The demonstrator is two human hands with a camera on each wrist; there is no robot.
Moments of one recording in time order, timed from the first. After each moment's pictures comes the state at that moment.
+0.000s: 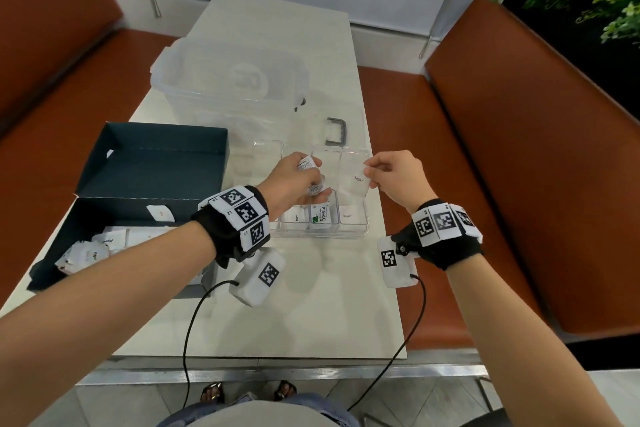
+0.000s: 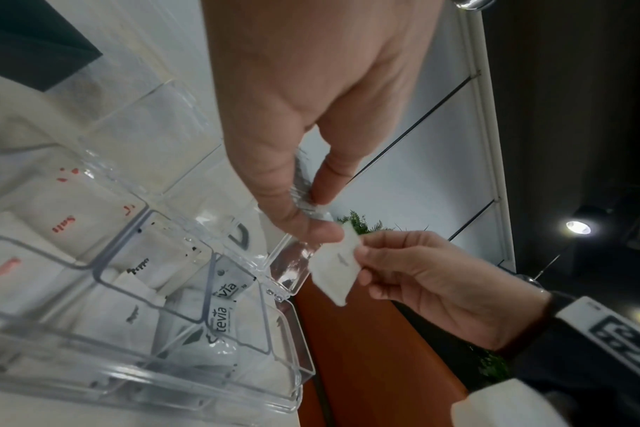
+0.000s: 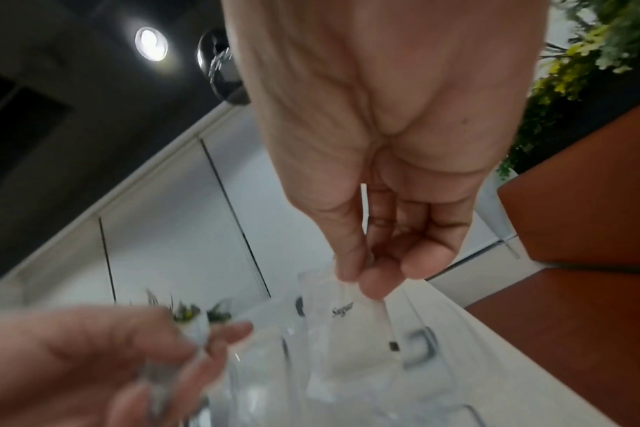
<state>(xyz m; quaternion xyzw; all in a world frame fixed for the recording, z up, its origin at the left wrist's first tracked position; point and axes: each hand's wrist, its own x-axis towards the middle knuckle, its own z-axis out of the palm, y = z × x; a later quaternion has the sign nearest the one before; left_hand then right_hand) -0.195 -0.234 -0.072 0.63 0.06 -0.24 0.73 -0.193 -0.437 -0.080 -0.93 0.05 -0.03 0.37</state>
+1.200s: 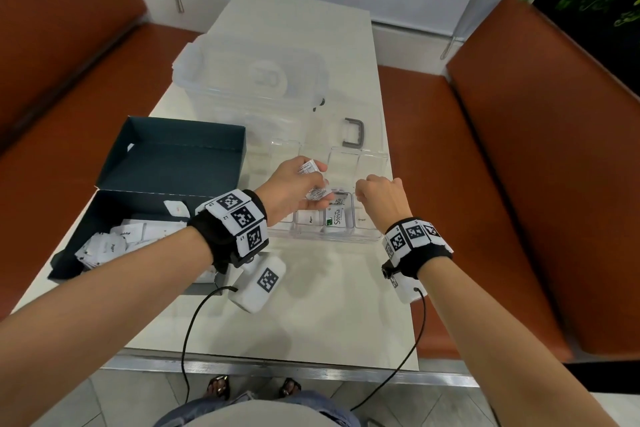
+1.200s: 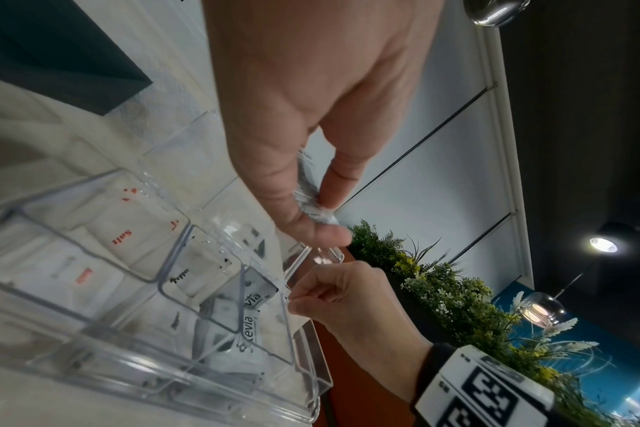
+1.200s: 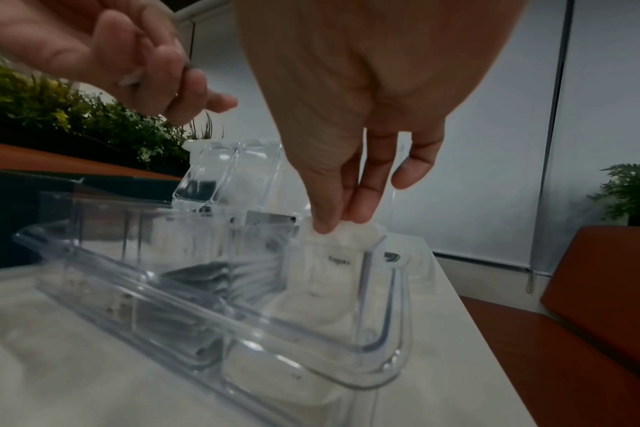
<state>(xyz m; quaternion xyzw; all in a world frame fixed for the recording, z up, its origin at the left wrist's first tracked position) -0.197 -0.213 -0.076 0.62 0.08 -0.24 0.74 -0.178 -0.407 -0.144 -1.00 -0.09 -0.02 -0.03</state>
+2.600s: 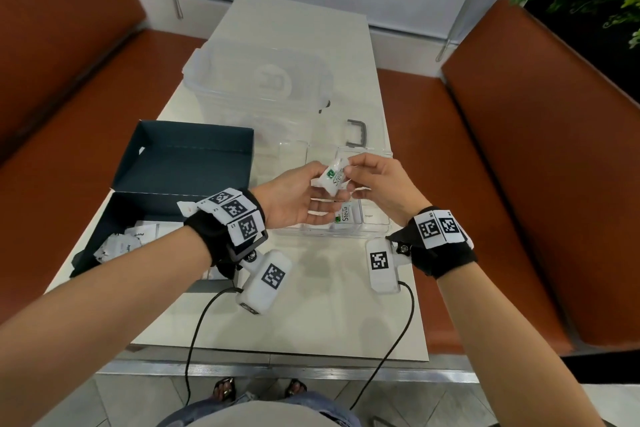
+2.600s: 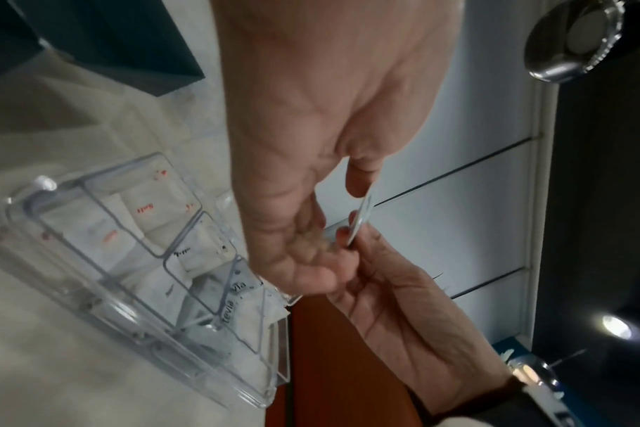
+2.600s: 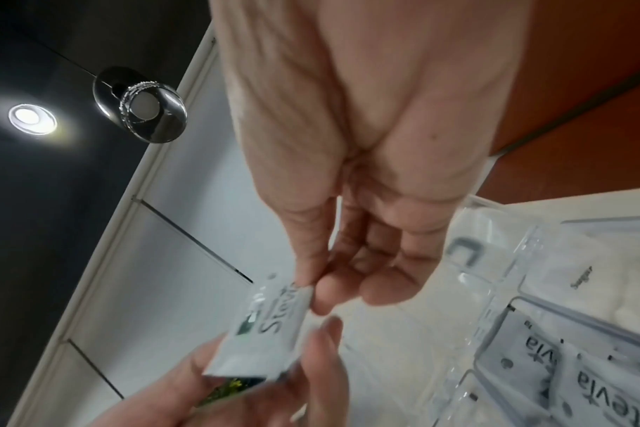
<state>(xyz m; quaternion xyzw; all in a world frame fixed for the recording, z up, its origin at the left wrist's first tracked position) -0.203 -0.191 -0.072 0.55 0.06 -0.41 0.73 -0.204 -0.372 -0.078 -0.73 0.00 0.10 0.68</state>
